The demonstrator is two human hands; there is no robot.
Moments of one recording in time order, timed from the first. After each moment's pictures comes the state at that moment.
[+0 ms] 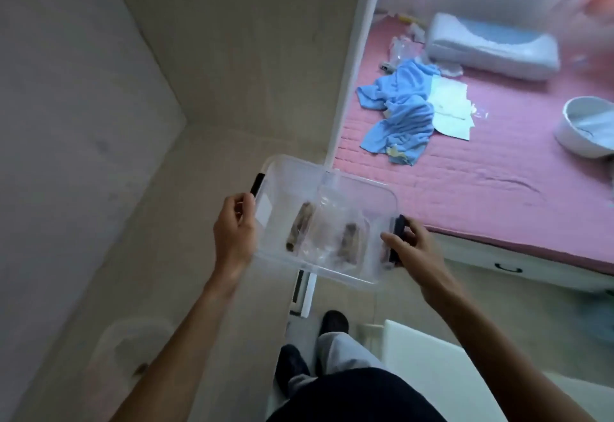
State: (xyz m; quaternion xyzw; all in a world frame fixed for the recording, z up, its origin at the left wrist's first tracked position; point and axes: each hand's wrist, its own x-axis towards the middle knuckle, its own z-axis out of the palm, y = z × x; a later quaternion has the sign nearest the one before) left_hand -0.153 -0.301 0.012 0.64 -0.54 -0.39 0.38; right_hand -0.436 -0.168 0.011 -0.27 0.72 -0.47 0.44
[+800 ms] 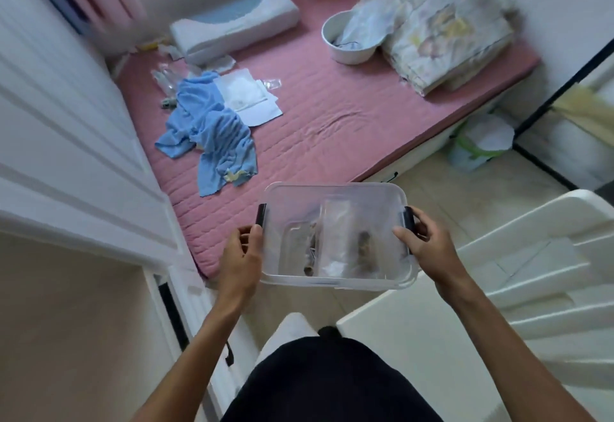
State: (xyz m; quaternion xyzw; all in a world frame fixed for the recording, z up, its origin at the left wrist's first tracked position) left_hand -0.503 -0.269 0.003 0.39 -0.75 -0.52 0.10; right_hand -0.645 0.020 0.014 0.00 0.76 -0.62 0.20
